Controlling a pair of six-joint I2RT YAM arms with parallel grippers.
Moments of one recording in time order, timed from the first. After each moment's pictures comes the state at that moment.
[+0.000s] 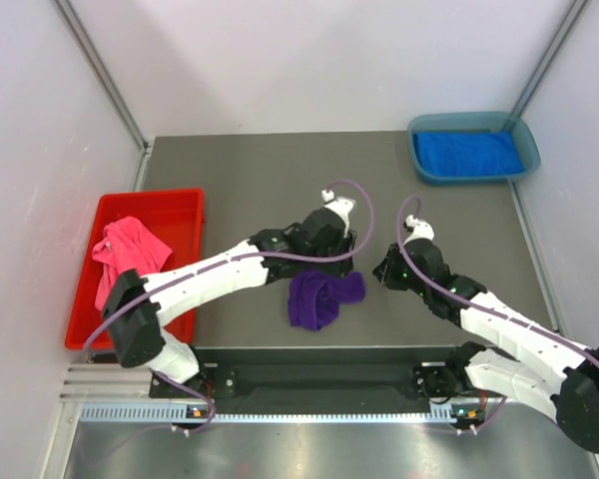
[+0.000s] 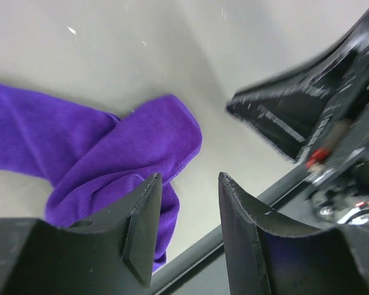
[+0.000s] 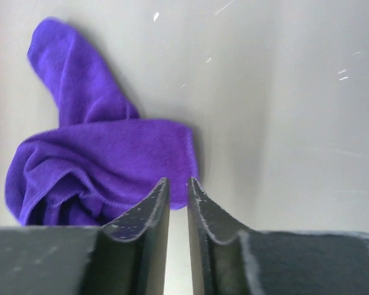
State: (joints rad) left arm -0.99 1.49 1.26 -0.48 -0.11 -0.54; right arm 0.63 0.96 0.50 -0.18 0.13 0.65
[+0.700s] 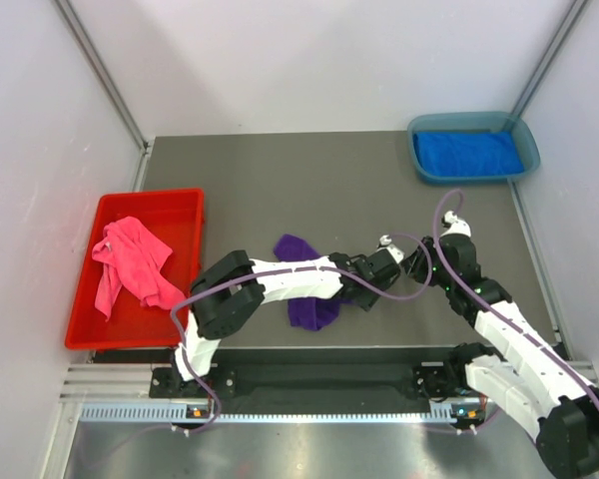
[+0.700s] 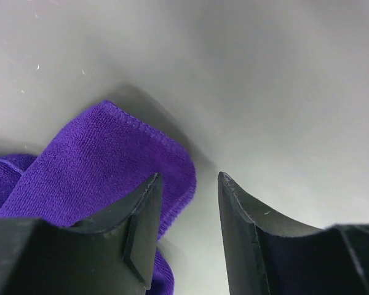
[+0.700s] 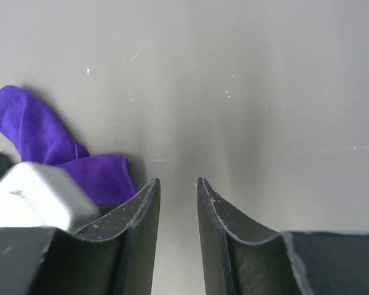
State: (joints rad) left arm -1.15 2.01 1.43 -0.46 -0.21 -0.36; right arm 0.31 0.82 0.48 -0.29 0.04 0.59
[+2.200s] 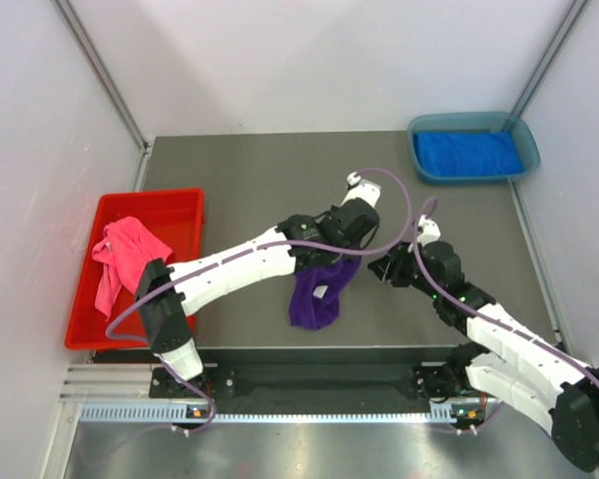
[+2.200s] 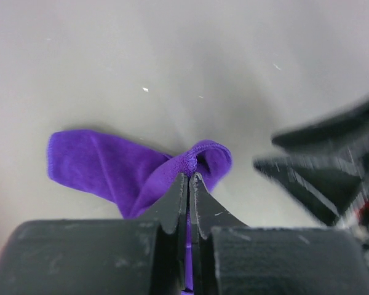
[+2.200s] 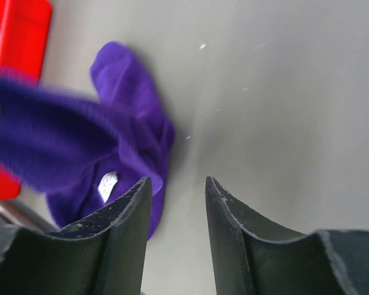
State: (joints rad) left arm -1.09 1.71 1.59 -0.67 -0.46 -0.40; right arm 0.49 0.86 0.40 0.01 -0.10 0.60
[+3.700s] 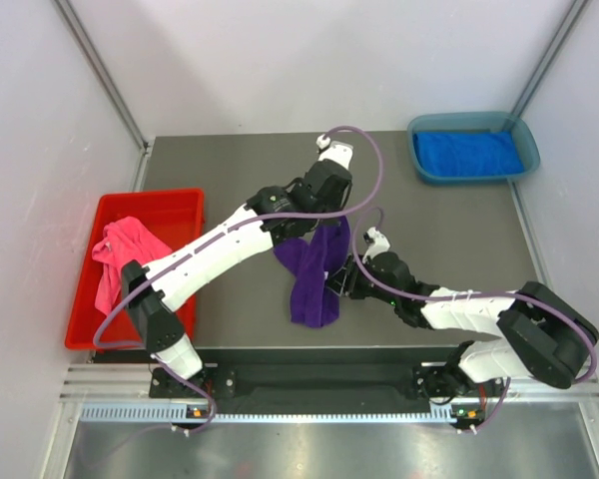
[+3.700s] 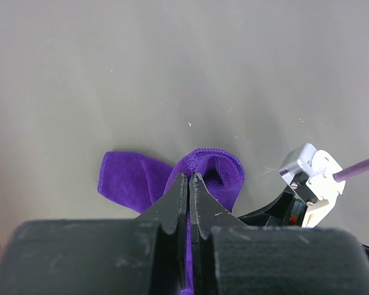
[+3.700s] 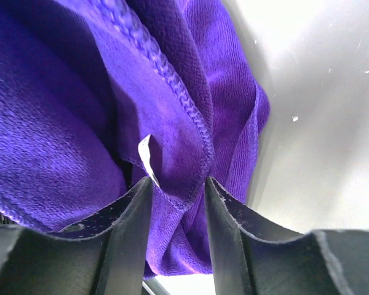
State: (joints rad) left arm -0.93 1.66 1.71 -0.73 -0.43 -0.37; right arm 0.81 1.32 0.40 0.46 -0.03 0.83
